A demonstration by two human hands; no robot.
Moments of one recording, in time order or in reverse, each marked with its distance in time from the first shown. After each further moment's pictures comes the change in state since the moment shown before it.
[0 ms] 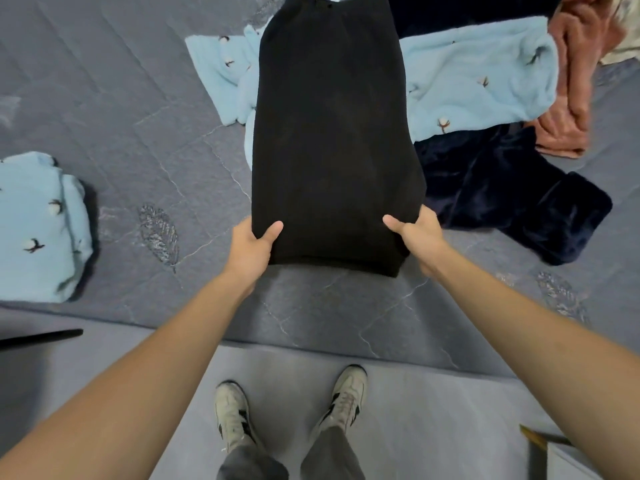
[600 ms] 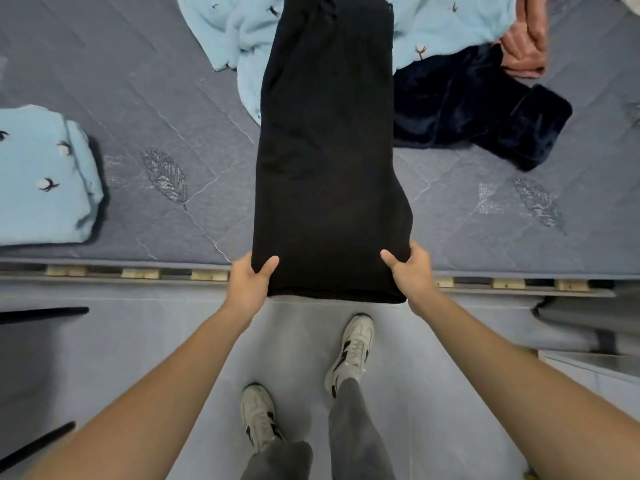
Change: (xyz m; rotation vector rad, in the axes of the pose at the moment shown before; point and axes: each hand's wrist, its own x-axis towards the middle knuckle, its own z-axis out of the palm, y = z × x) left_hand -0.157 -0.109 -0.066 0.147 -0.104 -0.131; right_hand -0.193 0.148 0.028 -0.039 0.181 0.117
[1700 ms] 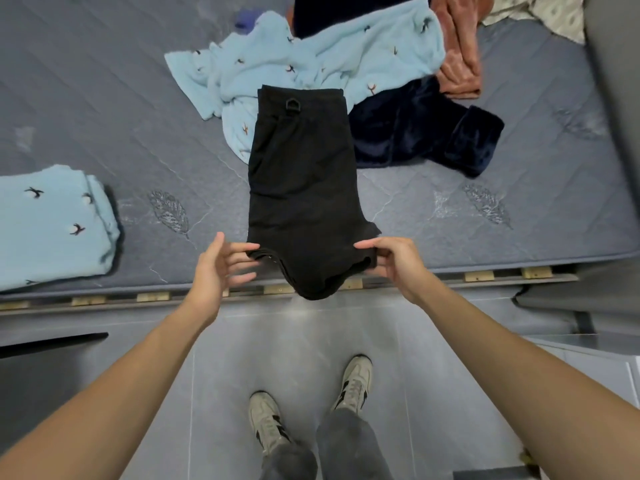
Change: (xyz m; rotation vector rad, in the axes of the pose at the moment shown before) left_hand -0.049 0.122 -0.041 -0.231 -0.206 -0.100; right_hand -0.061 -0.089 -0.066 0.430 -0.320 0.075
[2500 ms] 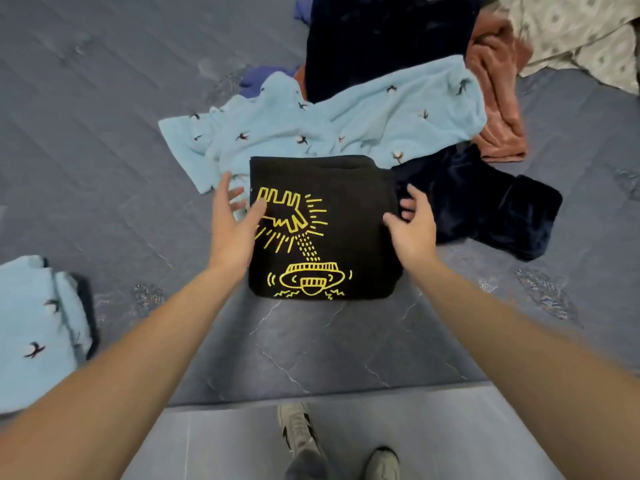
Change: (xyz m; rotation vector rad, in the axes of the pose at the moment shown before) left_hand 0.219 0.155 0.051 0.218 0.242 0.434; right_hand 0.226 -0.133 0.040 -0.354 0.470 -0.360
